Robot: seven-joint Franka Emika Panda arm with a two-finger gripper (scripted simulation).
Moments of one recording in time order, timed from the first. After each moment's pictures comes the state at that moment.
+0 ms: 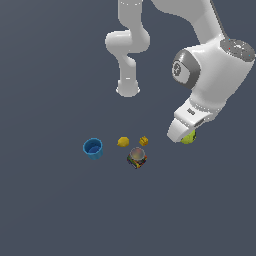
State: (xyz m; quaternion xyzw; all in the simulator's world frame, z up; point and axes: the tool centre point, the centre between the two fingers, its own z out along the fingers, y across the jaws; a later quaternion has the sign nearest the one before) arm 0.018 0.217 0.217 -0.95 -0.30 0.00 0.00
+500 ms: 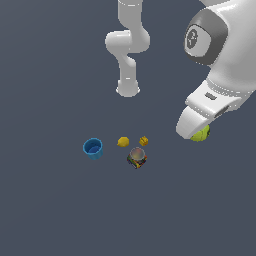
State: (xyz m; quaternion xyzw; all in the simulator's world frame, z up) arm 0.061 0.210 0.300 -0.95 -0.30 0.00 0.00
